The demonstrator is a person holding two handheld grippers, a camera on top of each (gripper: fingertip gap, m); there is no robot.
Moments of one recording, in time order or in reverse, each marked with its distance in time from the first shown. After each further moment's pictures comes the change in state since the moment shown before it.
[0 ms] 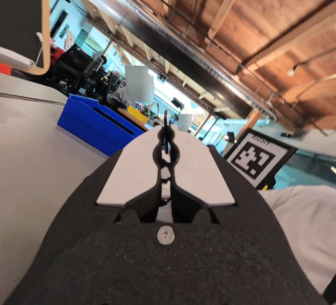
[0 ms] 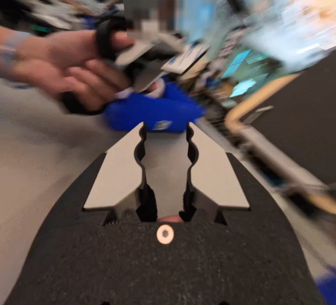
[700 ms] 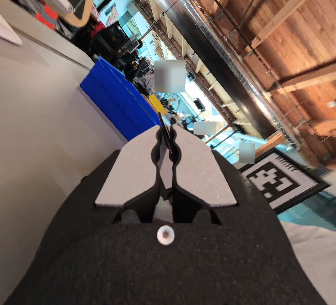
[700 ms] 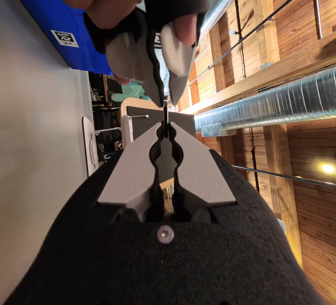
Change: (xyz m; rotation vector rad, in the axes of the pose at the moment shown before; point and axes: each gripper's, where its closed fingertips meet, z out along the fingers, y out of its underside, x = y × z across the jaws) left arm -0.035 0.046 0.019 -0.025 -0.218 -0.149; right arm 0.026 -0.003 -0.005 -0.199 0.448 -1.203
